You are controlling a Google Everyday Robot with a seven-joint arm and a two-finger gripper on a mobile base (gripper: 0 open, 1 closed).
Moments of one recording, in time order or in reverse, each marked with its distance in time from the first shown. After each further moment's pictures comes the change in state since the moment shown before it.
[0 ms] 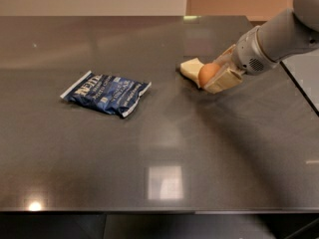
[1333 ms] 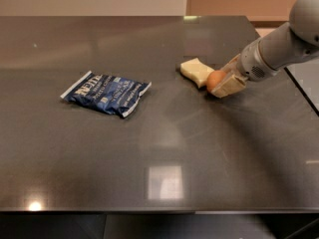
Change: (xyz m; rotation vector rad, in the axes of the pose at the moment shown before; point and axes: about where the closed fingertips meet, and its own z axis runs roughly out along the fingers) arm 0.046 -0.027 0.027 0.008 0.038 0.067
